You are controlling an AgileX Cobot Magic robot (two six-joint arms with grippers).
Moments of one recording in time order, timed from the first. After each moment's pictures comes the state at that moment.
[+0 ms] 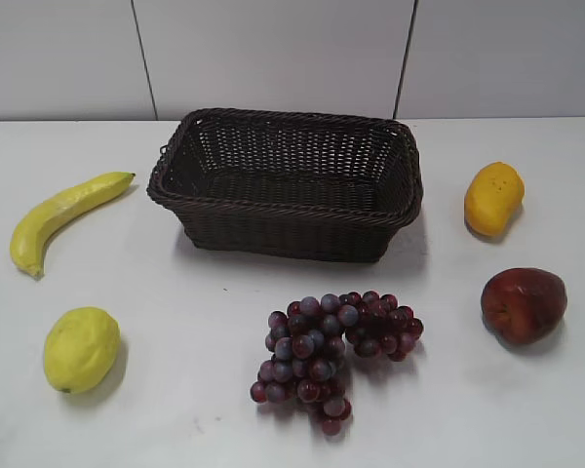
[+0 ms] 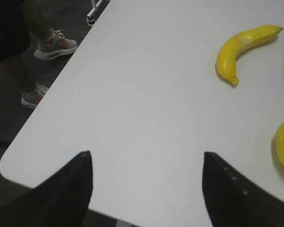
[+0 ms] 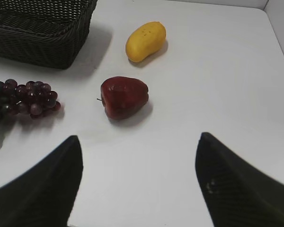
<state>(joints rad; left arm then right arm) 0.07 0.03 -0.49 0.08 1.08 -0.05 0.08 -0.01 -0.51 0.10 1.03 -0.06</state>
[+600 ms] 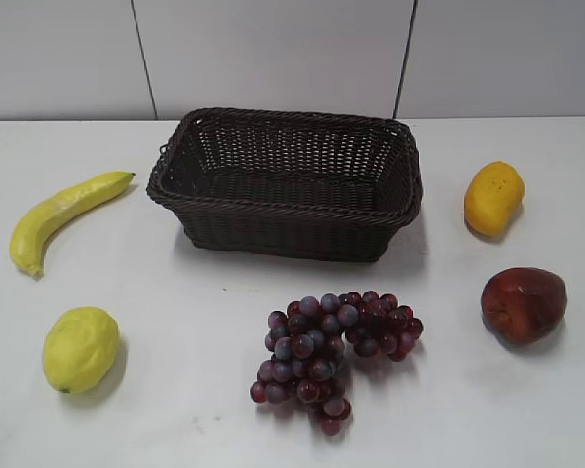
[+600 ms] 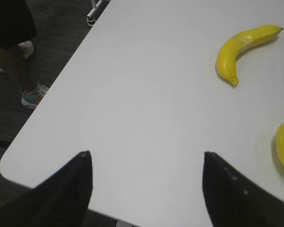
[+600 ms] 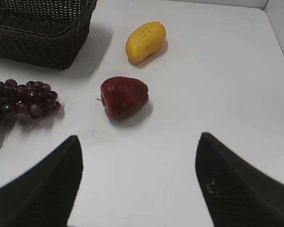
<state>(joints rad) 0.07 0.03 -0.49 0.08 1.08 -0.05 0.08 -0.01 -0.51 0.10 1.03 -0.06</state>
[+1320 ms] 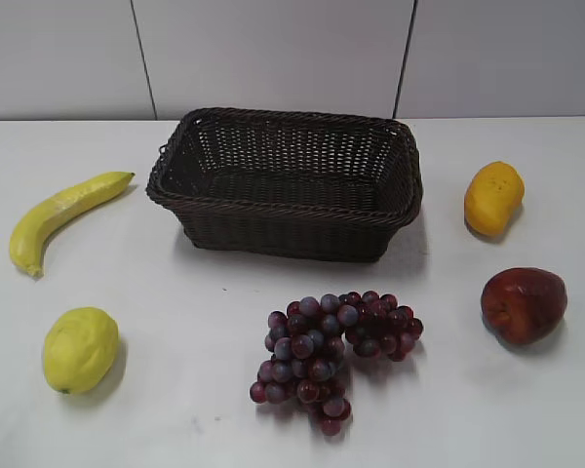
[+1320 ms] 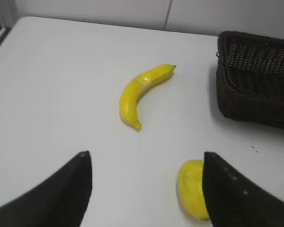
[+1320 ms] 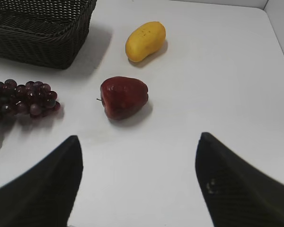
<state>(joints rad) 0.06 0.45 -0.53 -0.34 0.68 0.25 0.08 -0.01 -0.51 0.10 1.03 -0.06</state>
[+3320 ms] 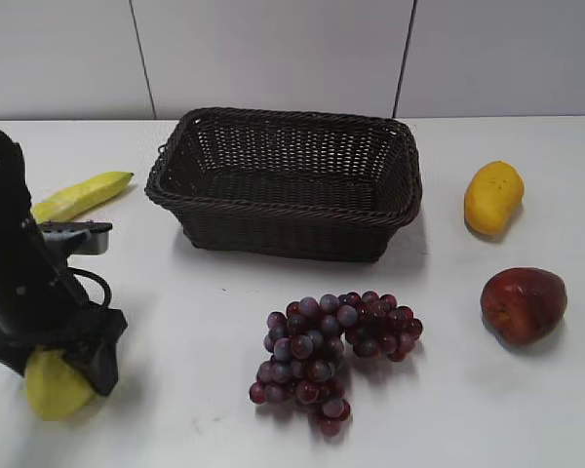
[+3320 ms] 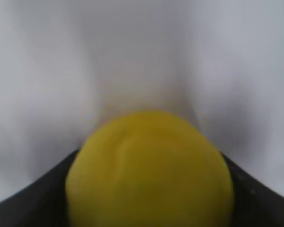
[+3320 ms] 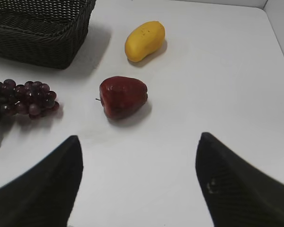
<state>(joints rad) -0.33 1.84 -0.89 -0.37 0.75 0.22 0.08 -0.01 -0.51 0.10 1.03 -0.06</state>
